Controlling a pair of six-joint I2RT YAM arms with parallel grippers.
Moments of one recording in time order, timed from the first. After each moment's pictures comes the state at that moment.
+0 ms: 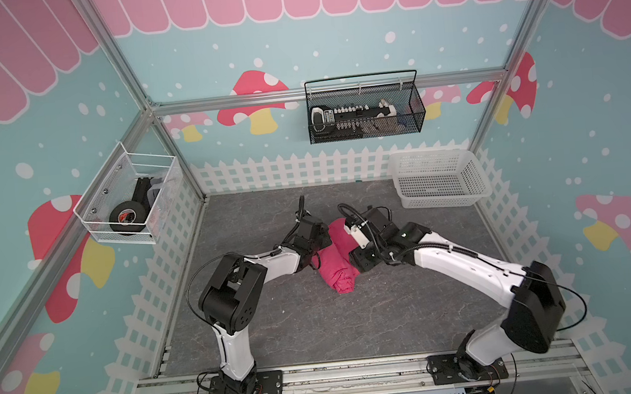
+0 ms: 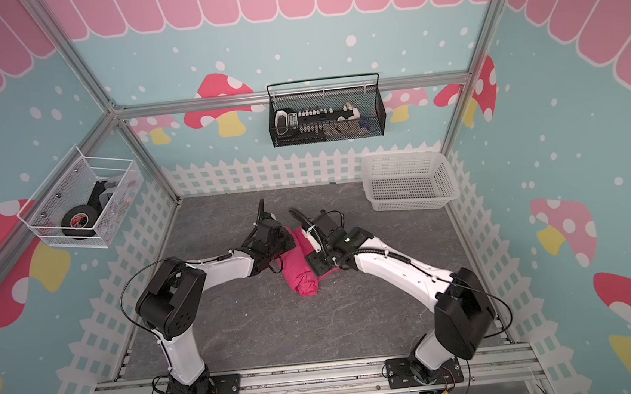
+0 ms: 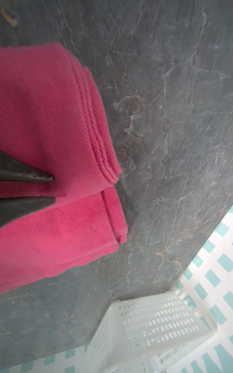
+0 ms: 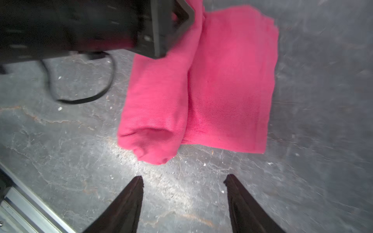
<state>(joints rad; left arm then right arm) -0.53 1.90 1.07 0.15 -0.11 -0.74 0.85 1.47 1.28 -0.78 0.11 0.16</state>
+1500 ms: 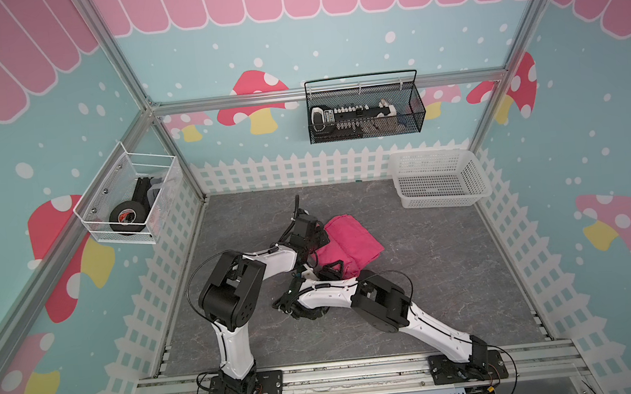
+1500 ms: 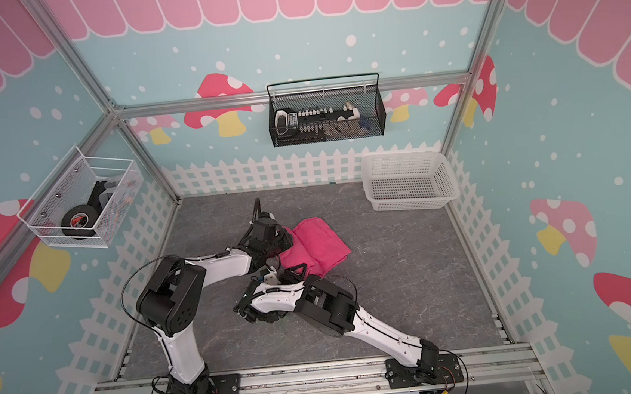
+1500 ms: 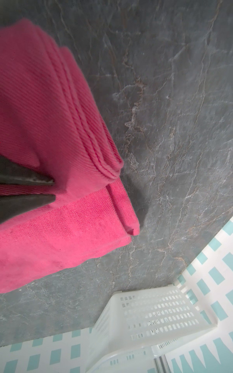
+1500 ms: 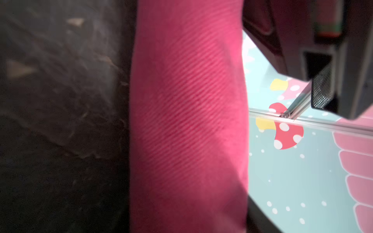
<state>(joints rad) -0.48 1.92 1.08 0.17 0.00 -0.76 1.17 2.58 2.00 -1.50 1.22 0.54</state>
